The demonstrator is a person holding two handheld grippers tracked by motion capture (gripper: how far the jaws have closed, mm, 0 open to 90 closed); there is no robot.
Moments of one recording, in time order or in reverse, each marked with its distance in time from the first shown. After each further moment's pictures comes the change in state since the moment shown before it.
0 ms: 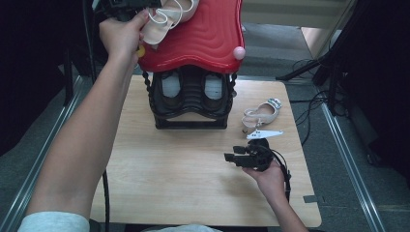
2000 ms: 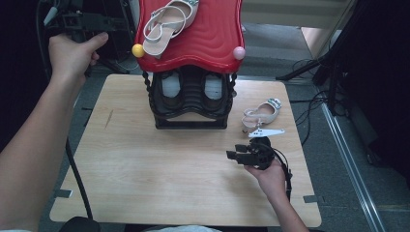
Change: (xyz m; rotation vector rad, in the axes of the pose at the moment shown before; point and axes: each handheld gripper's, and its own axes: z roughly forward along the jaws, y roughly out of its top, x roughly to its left) left arm 0.063 -0.015 -0.070 0.104 0.080 0.167; right arm -0.006 0.001 -0.001 -0.007 -0.035 0.019
